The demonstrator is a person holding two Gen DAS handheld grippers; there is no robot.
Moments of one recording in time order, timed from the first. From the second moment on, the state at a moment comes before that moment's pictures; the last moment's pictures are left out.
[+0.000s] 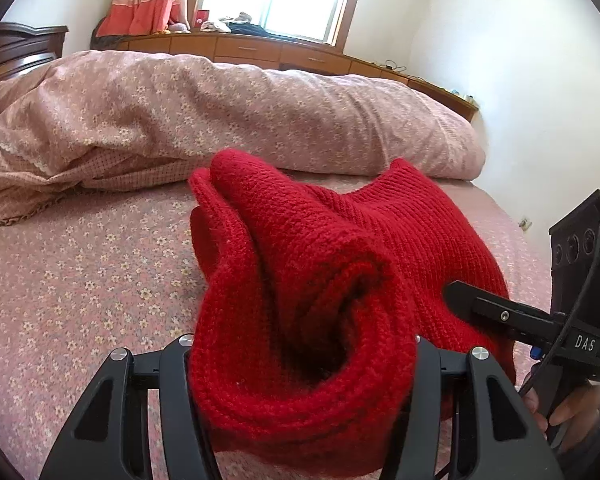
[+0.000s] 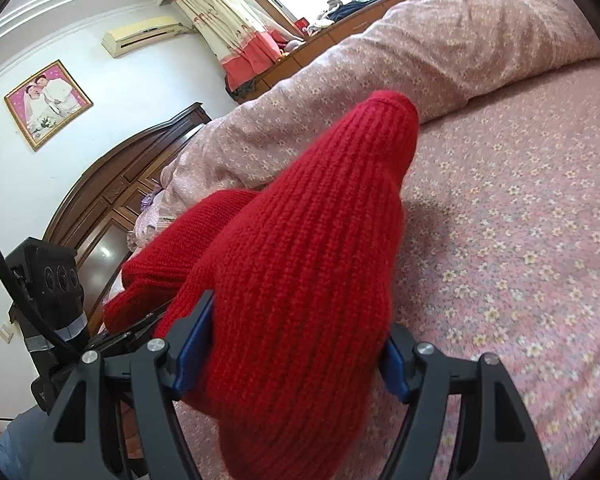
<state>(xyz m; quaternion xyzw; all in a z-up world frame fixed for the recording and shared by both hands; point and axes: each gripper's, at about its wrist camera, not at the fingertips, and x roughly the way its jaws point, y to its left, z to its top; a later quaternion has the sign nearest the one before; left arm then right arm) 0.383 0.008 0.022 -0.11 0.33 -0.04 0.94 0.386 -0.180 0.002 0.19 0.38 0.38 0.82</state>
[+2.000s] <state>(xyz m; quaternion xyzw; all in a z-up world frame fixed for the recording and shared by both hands) 0.431 0.016 -0.035 -0.16 0.29 -0.02 0.94 0.440 -0.193 -0.053 0.20 0.39 0.35 0.83</state>
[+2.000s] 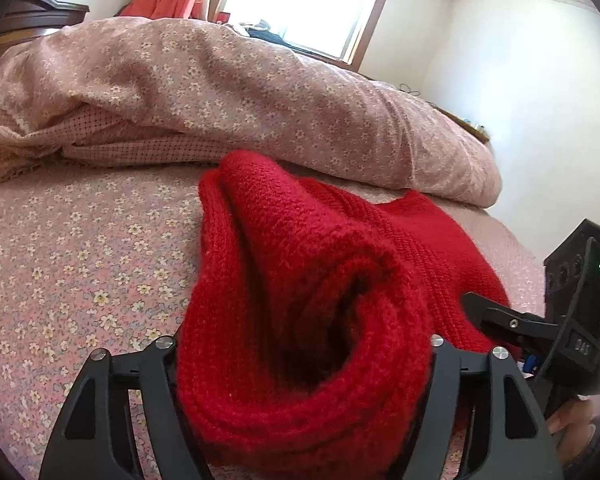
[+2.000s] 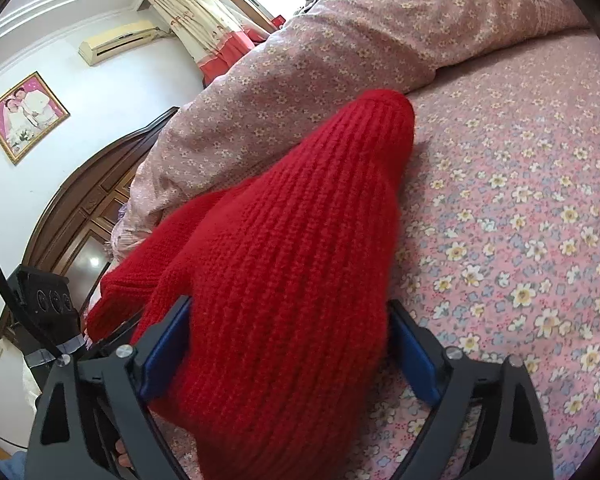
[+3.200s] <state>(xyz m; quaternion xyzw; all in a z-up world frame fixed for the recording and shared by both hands) 0.387 0.031 0.005 -0.18 0.34 0.00 0.92 0.326 -0.168 0.015 -0.03 0.32 0.28 0.91</state>
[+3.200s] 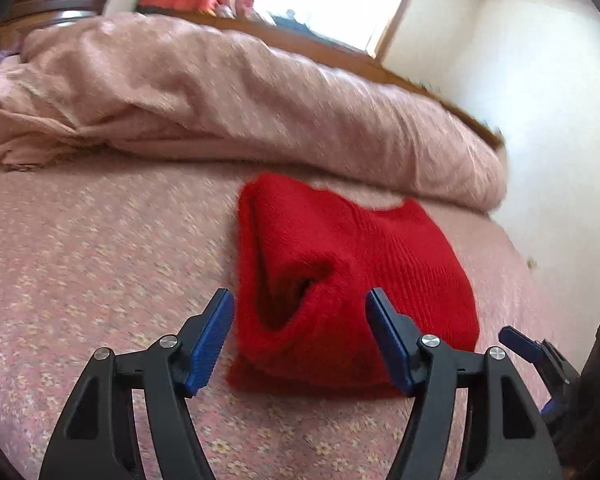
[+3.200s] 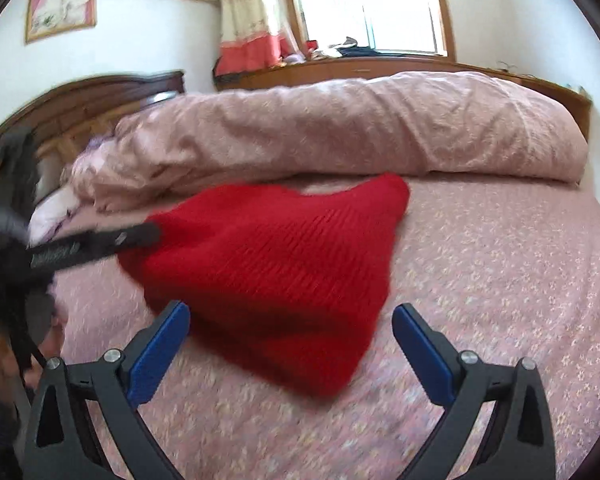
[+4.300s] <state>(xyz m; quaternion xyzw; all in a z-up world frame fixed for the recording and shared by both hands) 0.287 0.002 0.024 -0.05 0.31 0.08 0.95 0.254 -0.209 0.033 0.00 0.28 0.19 0.94</state>
